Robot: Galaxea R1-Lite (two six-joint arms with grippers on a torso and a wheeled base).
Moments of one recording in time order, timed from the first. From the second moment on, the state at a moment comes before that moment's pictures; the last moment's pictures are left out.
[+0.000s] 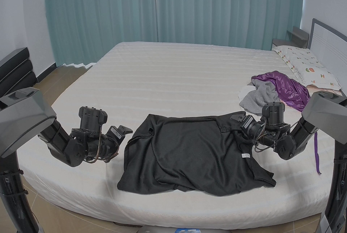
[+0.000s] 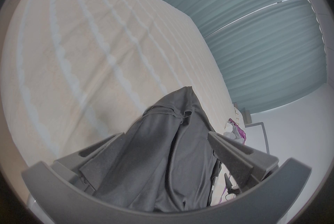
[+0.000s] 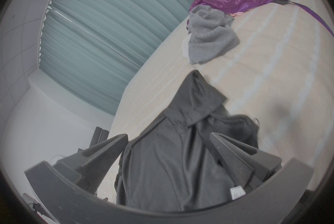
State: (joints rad) left arm -0.25 2.12 -0.83 -0.63 -0.07 -1.10; right arm 0.25 2.28 -0.92 -0.91 0.04 0.91
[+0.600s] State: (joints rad) left arm -0.34 1.99 -0.49 -0.80 -0.07 -1.11; right arm 0.27 2.04 -0.40 -1.10 0.05 0.91
